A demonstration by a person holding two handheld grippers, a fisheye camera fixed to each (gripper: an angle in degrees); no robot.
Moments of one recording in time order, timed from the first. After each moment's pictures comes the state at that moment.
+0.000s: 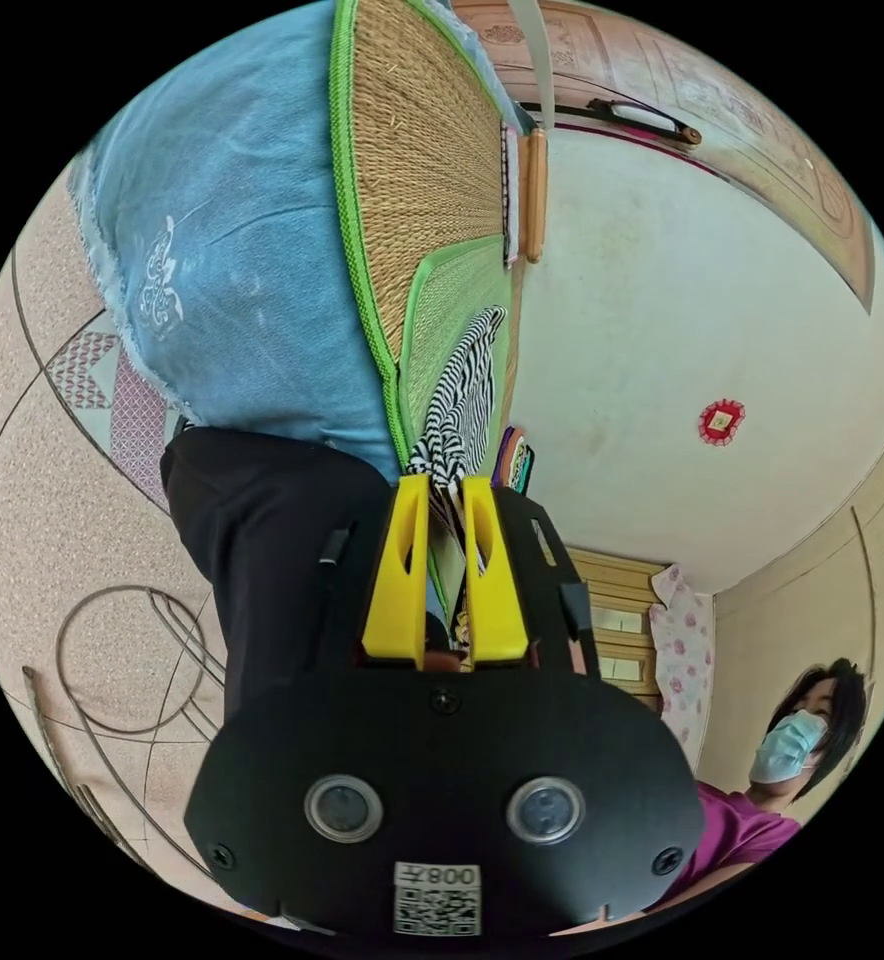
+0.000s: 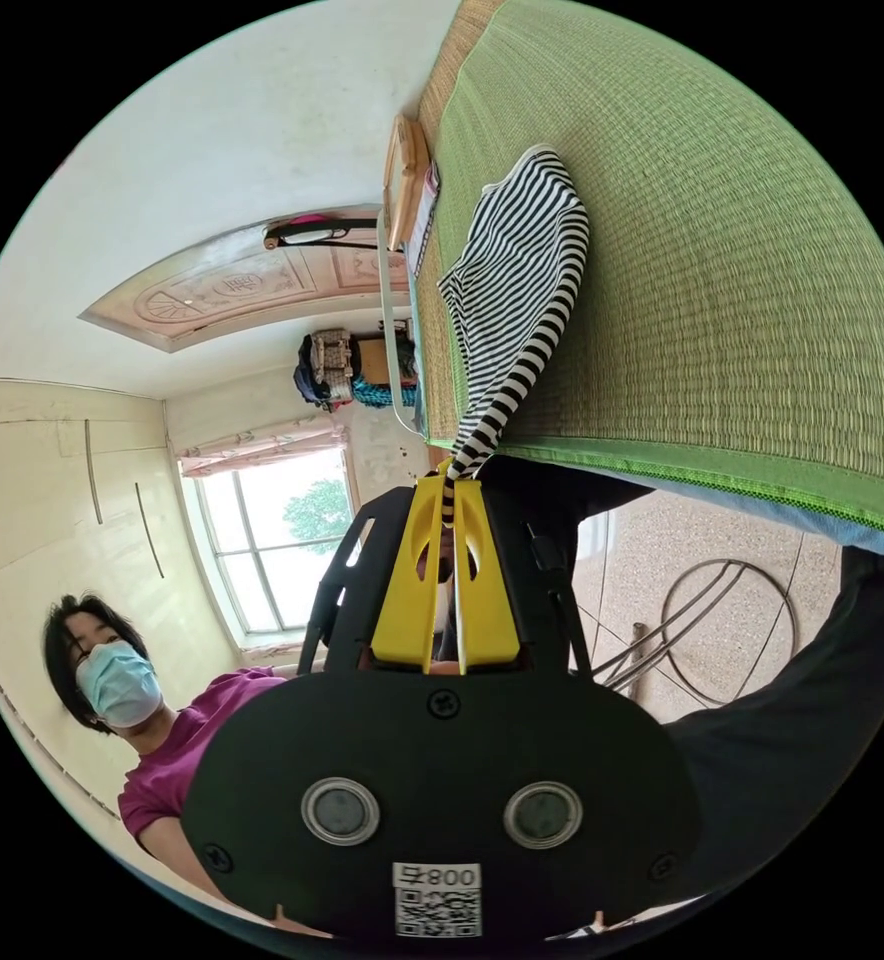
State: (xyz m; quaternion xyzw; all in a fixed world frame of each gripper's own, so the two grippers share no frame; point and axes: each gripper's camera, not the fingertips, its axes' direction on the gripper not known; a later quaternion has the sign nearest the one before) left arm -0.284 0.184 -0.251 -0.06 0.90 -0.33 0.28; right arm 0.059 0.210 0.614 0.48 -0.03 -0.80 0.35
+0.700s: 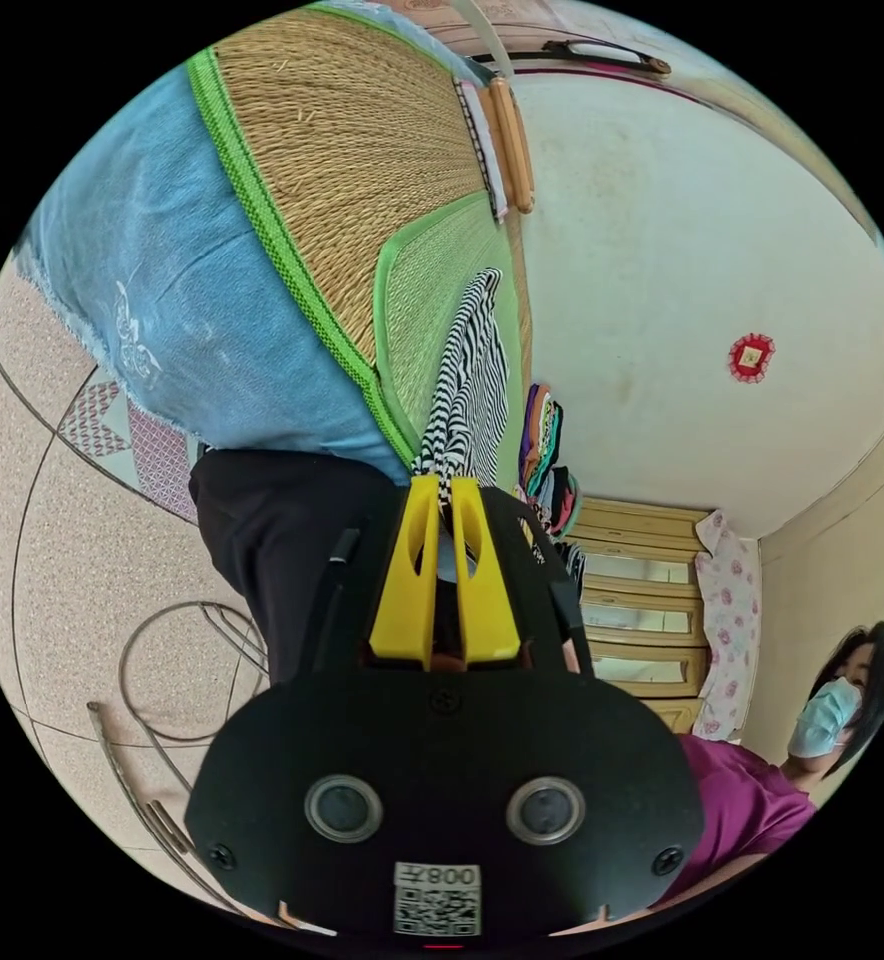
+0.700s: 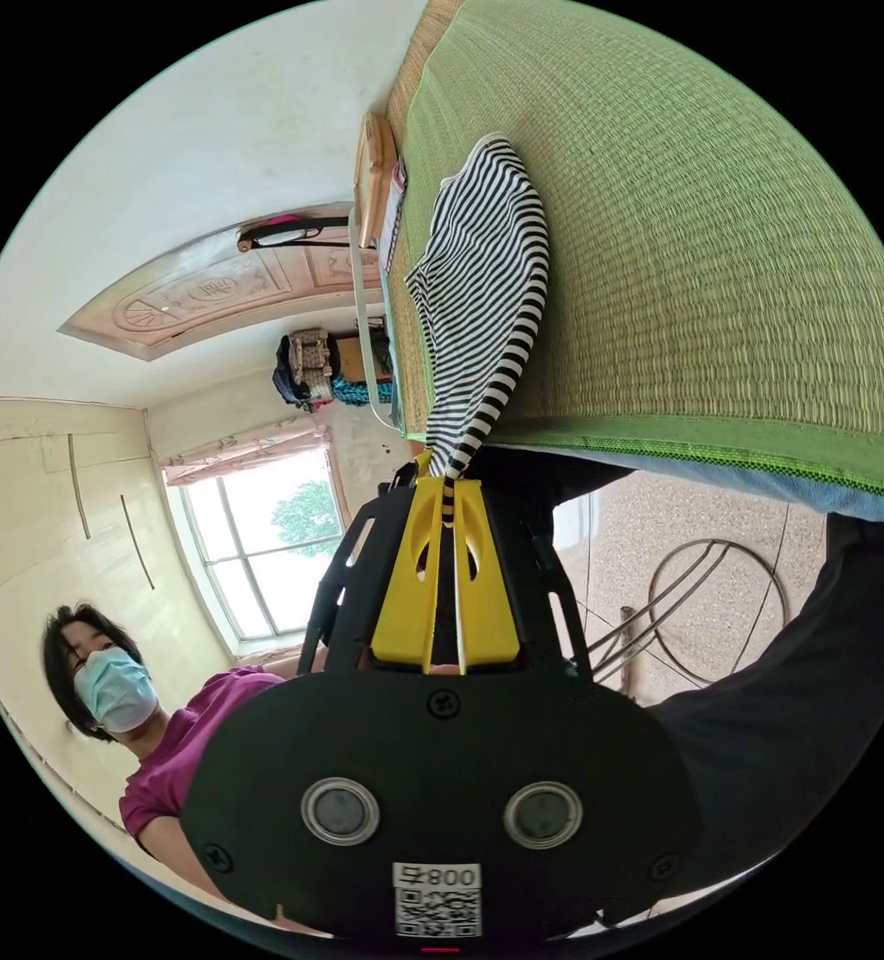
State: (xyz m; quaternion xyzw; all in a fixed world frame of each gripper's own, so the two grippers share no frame) left arm -0.290 0.148 -0.282 -0.03 0.90 -0.26 0.35; right arm 0.032 0.205 0.614 0.49 -0.02 -0.78 0.38
